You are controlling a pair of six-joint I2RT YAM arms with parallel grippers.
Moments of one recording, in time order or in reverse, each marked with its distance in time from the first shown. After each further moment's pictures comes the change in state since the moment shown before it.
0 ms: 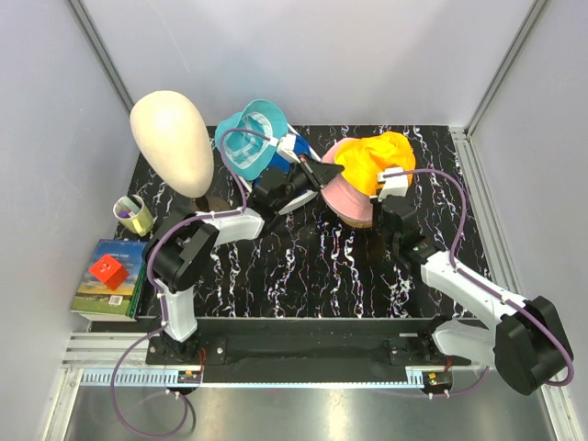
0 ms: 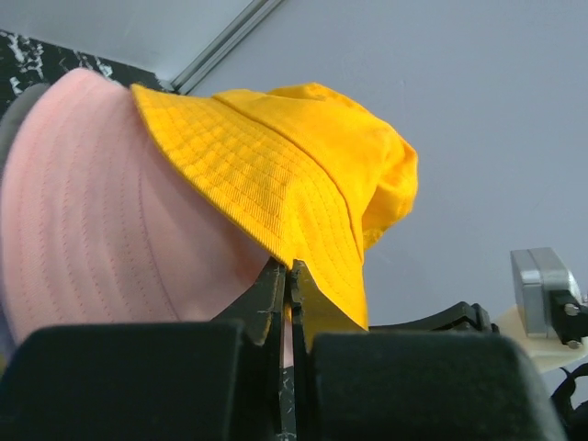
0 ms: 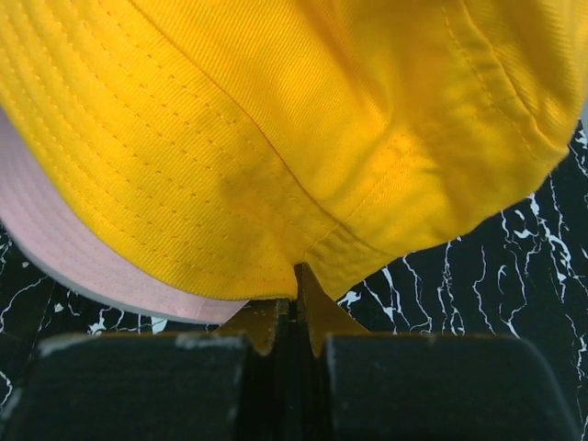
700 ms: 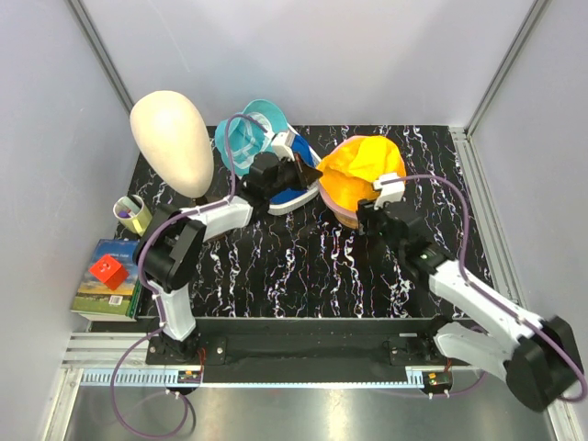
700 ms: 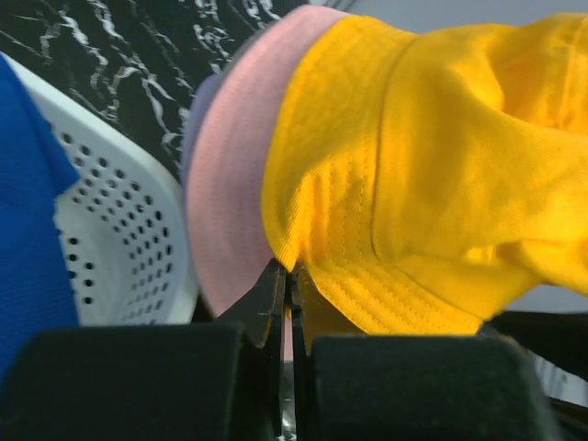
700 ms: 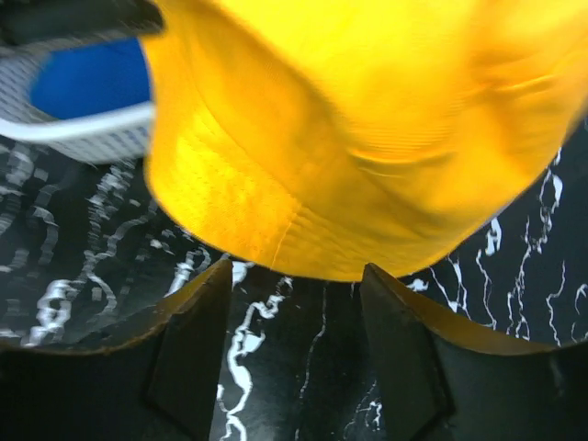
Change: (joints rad) left arm 0.104 -0.035 0.050 -0.420 0.053 0.332; right arm 0.041 -0.090 0.003 -0.115 -0.193 0.017
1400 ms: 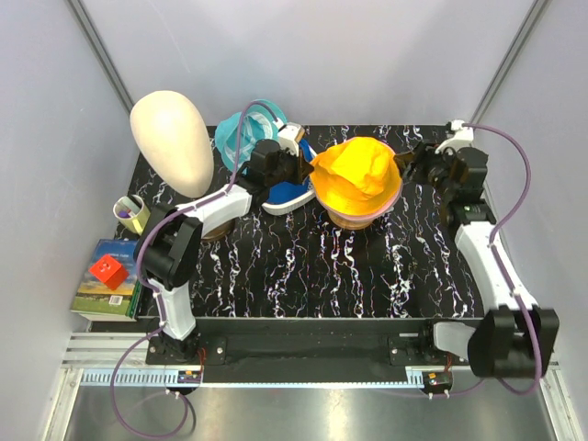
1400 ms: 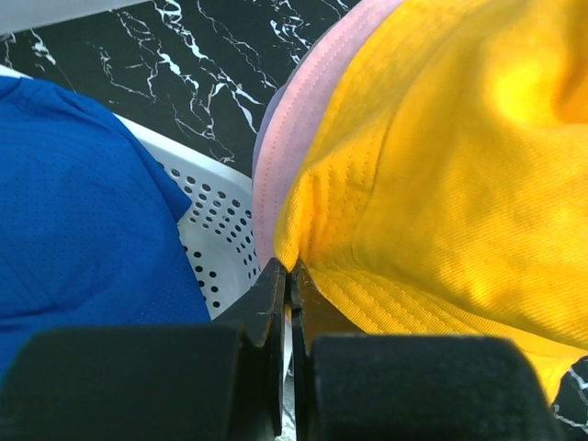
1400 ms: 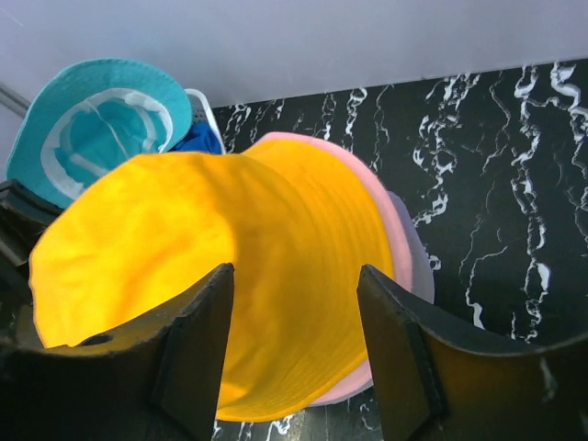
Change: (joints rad) left arm 0.028 0.018 0.150 -0.261 -0.030 0.357; right arm -0.554 0.137 0.324 -0.002 -0.568 0.224
